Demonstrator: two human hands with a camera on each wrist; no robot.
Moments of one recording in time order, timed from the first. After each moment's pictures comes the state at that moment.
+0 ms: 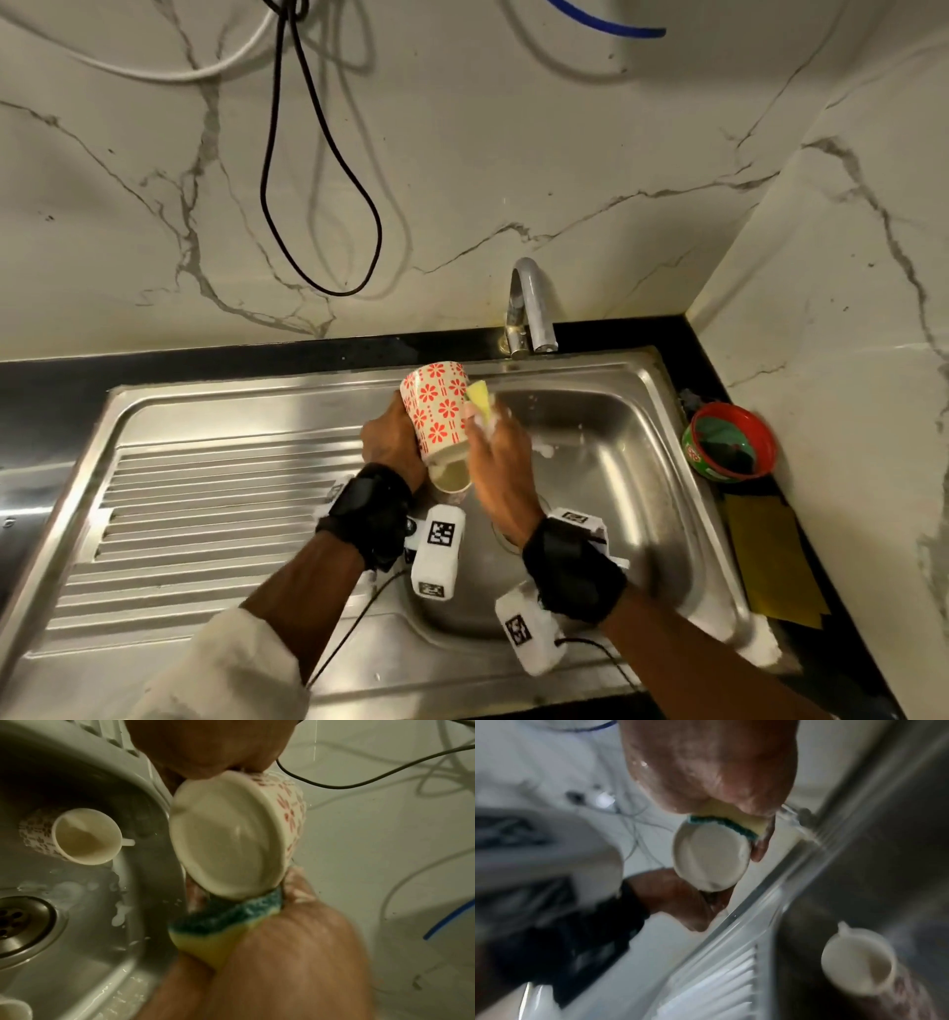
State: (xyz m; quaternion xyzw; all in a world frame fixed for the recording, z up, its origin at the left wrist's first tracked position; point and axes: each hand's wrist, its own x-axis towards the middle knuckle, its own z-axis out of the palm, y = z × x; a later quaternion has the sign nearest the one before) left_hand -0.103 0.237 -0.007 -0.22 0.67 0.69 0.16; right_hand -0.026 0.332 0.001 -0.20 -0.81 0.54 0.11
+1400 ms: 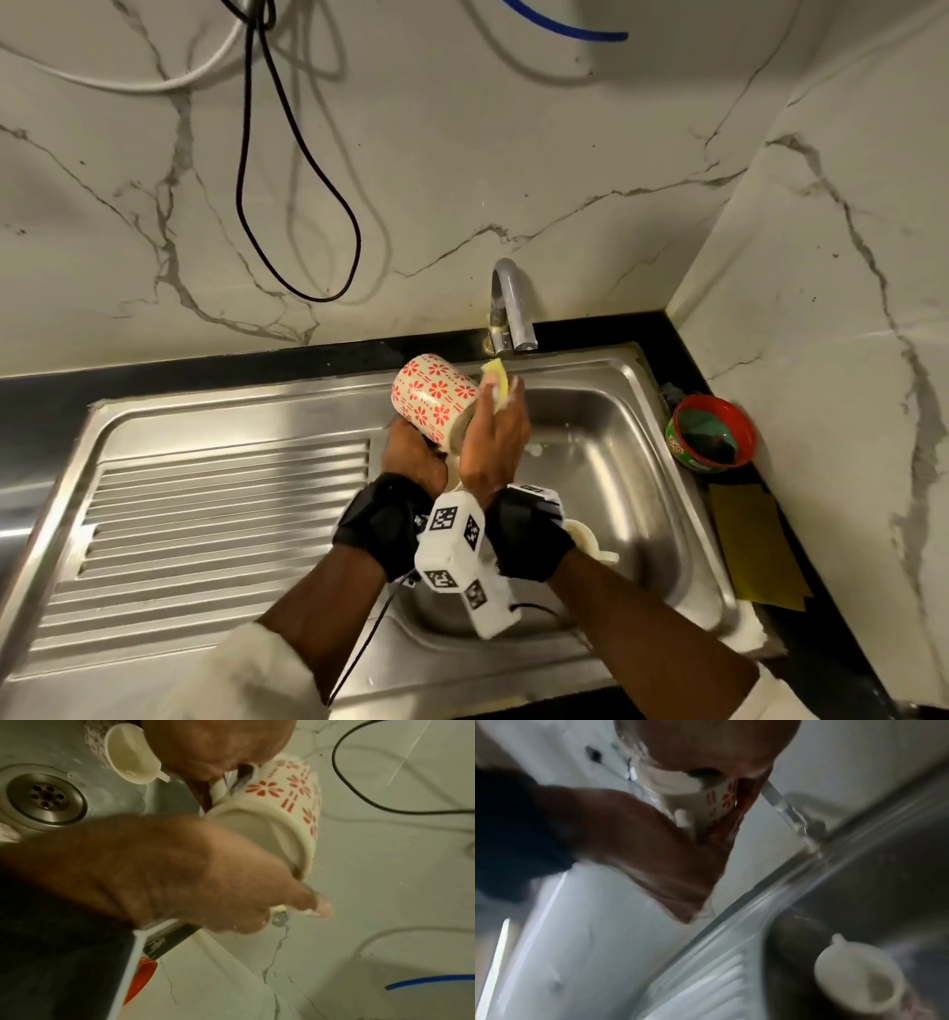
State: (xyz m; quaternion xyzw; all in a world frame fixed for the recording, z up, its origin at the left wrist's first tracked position) left_hand -0.085 0.267 0.009 -0.28 0.51 0.77 0.27; right_hand -0.051 0.329 0.017 -0.35 -0.67 0.61 0.23
